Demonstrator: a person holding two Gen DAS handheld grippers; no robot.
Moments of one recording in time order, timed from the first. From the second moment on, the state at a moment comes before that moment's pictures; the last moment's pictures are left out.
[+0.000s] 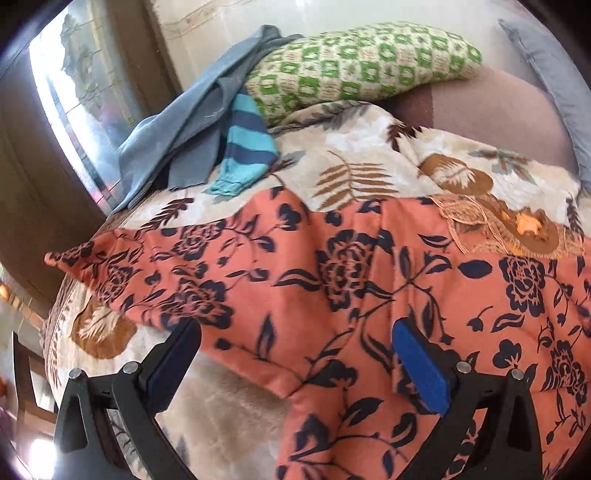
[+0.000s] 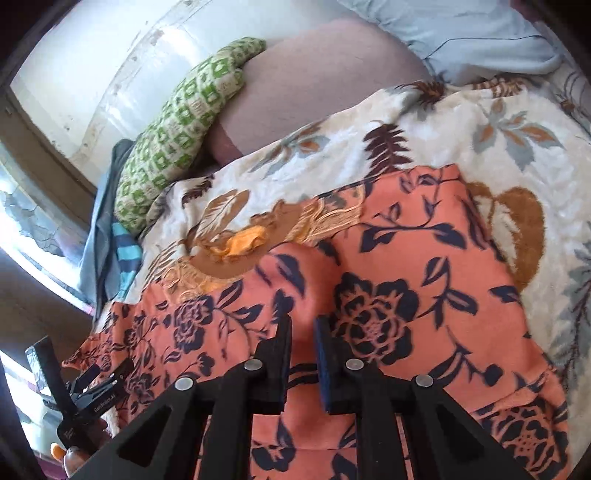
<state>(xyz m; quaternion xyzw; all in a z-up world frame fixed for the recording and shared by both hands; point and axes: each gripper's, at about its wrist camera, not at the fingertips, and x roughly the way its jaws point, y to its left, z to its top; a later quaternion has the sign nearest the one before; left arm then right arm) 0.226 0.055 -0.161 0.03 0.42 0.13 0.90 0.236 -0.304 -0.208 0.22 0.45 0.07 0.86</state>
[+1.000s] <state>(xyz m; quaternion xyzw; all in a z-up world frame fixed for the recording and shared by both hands) 0.252 0.409 -0.164 -0.35 0.43 0.25 0.79 0.233 -0.309 -0.188 0.20 0.43 0.08 0.88</state>
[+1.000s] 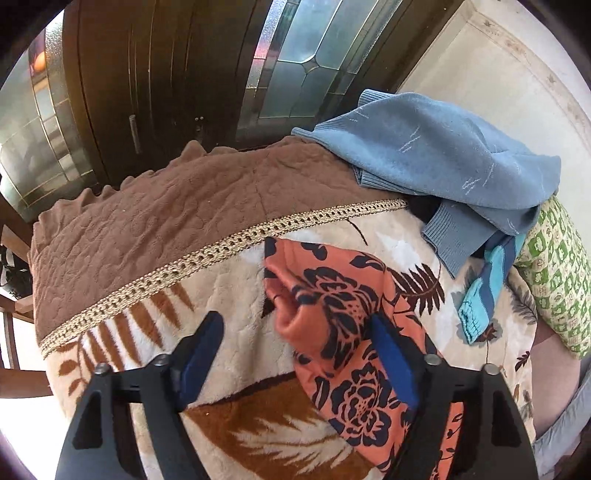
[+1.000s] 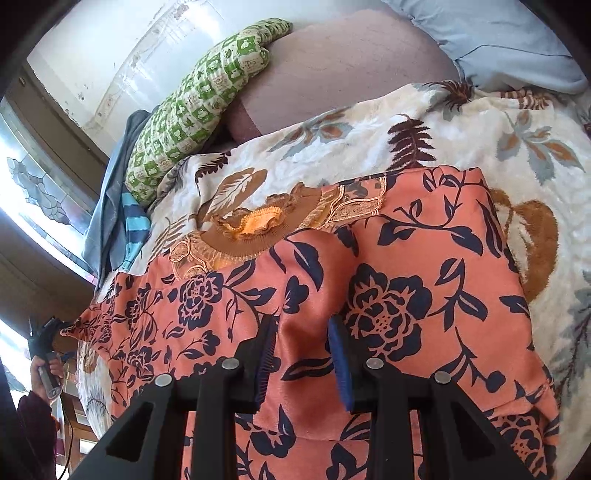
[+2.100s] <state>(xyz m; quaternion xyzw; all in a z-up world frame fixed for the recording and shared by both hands) 0.269 -0.152 -0.039 -0.02 0.45 -0.21 0.87 0.179 -0.458 -0.148 0.39 0.29 0.00 0.87</state>
